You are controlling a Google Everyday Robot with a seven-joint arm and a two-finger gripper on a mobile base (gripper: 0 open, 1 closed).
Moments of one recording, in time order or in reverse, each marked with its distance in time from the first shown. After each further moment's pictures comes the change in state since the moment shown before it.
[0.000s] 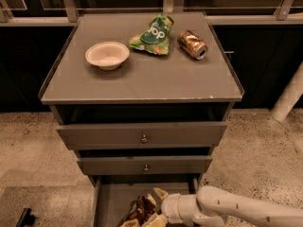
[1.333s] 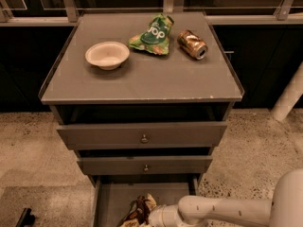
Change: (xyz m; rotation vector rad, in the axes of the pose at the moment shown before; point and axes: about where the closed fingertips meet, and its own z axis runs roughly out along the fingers) arm 0.065 0.002 0.077 0.006 0.111 0.093
